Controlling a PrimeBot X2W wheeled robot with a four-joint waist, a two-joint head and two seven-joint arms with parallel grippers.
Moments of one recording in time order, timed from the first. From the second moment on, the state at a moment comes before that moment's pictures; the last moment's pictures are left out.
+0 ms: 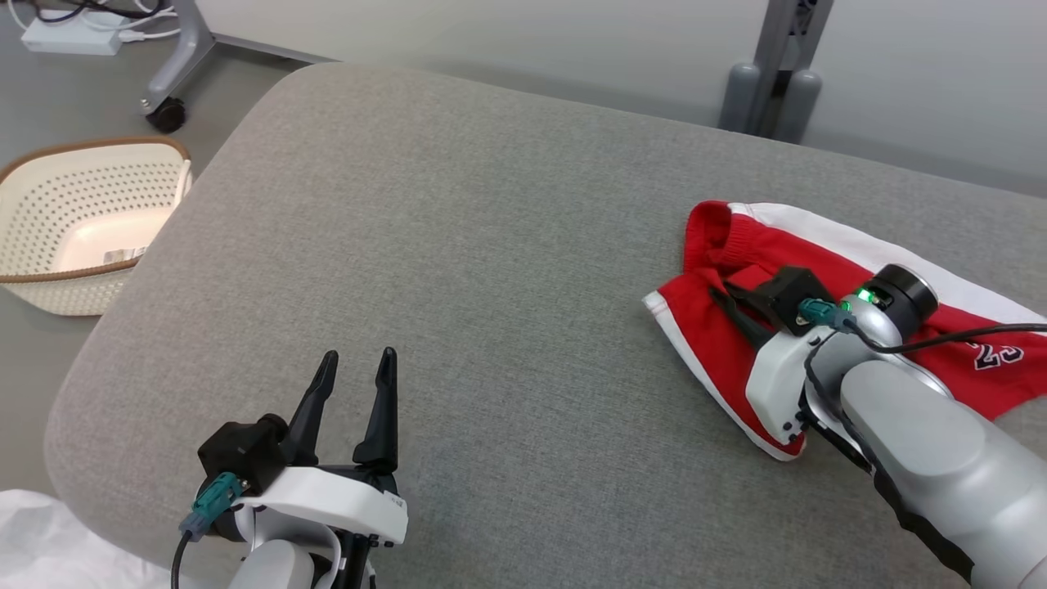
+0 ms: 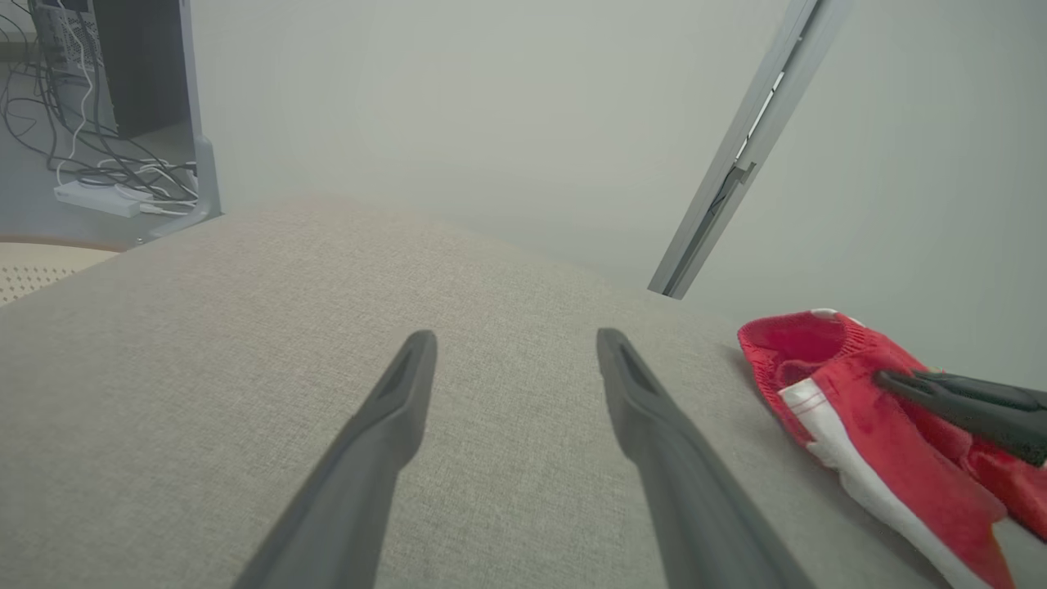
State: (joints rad) left arm -0.17 0.05 -0.24 0.33 -0.48 -0.01 -0.26; right arm -0.83 -0.29 0.98 0.90 0.42 0.13 -0.19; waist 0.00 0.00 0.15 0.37
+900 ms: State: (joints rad) left arm -0.15 0.05 -0.15 0.34 -0.41 -0.04 -0.26; right arm -0.32 -0.31 0.22 0.44 0.35 0.13 -0.25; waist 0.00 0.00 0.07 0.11
